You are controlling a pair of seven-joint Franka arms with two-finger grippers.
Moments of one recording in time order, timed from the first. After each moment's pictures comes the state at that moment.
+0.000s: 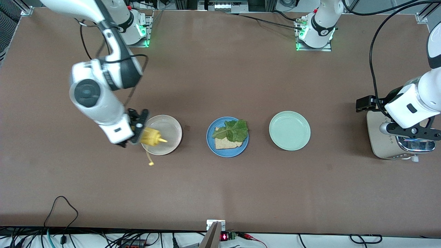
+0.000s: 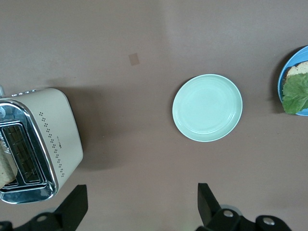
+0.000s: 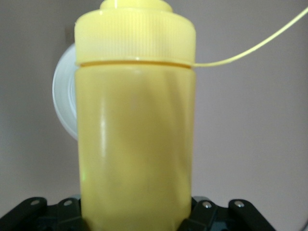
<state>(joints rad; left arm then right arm) 0.21 0.44 -0.44 -1.09 0.19 1.31 -0.04 0.22 0.37 0.04 -1.67 -0.09 2.03 -1.03</state>
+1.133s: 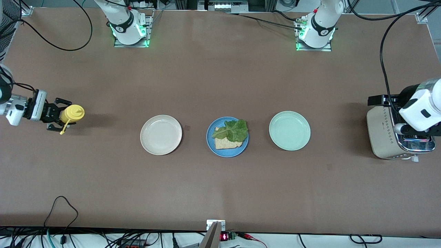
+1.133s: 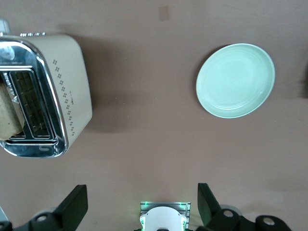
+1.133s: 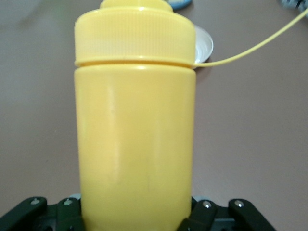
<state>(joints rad) 0.30 0.47 -0.42 -1.11 0.19 1.18 -0.08 -0.64 0.55 0.17 -1.87 0.67 1.89 -2.40</state>
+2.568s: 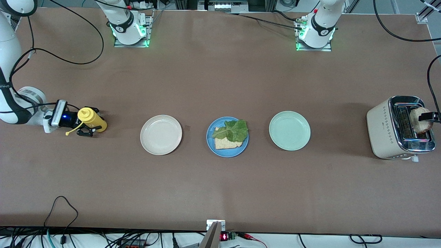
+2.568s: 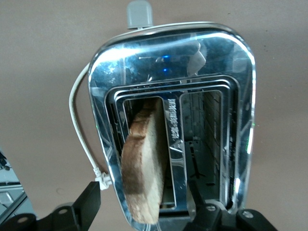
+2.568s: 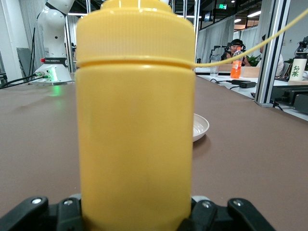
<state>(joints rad) 0.69 0.54 -0.36 -1.42 0.36 1.70 0.40 -0.74 0.91 0.27 -1.72 0.91 1.64 -2.59</state>
